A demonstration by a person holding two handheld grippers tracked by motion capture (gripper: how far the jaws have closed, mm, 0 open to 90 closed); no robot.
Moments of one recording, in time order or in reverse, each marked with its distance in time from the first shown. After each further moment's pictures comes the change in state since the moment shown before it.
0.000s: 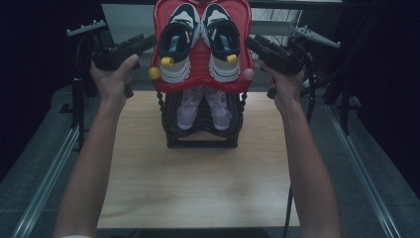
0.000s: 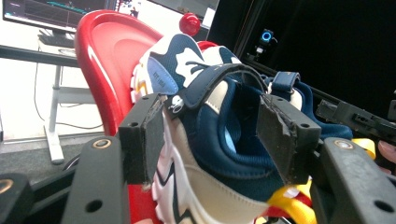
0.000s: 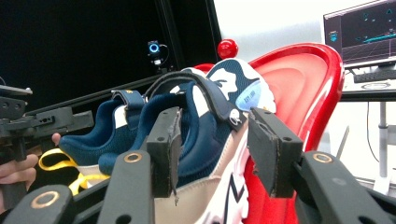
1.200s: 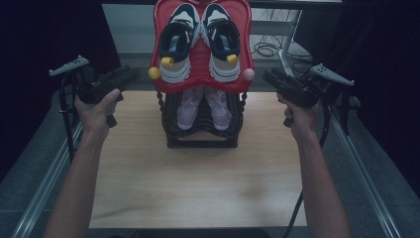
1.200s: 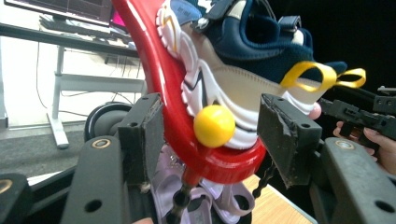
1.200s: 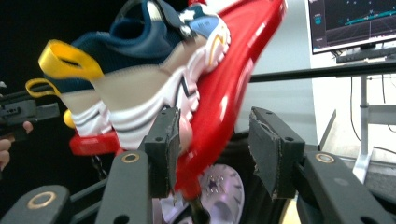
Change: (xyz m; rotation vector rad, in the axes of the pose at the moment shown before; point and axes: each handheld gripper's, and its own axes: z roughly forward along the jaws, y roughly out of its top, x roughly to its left) left arm 0.022 -0.057 -0.053 0.037 -0.010 0.019; right arm -0.036 -0.061 -0.062 0.034 -0.028 0.008
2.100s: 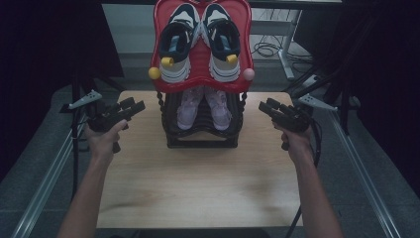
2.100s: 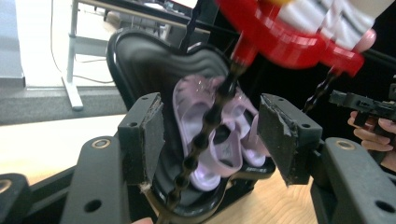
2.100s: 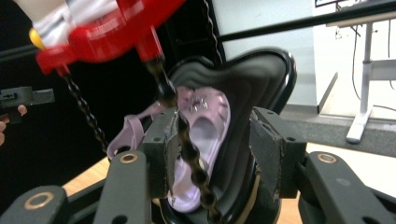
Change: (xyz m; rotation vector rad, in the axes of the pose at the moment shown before) left arm 0.025 -0.087 -0.004 0.102 0.055 -0.043; right arm -0.026 -0.083 -0.011 0.132 -0.003 0.032
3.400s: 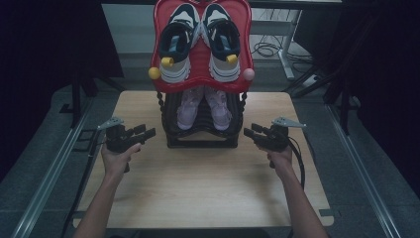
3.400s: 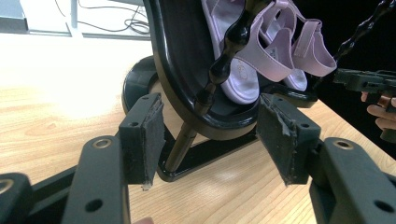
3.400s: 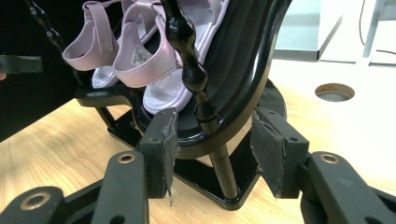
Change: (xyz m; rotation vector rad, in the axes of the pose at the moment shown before) left arm 0.020 -0.077 0.026 0.170 0.044 -0.028; right arm -0.008 -0.084 0.033 0.205 -0.034 -0.017
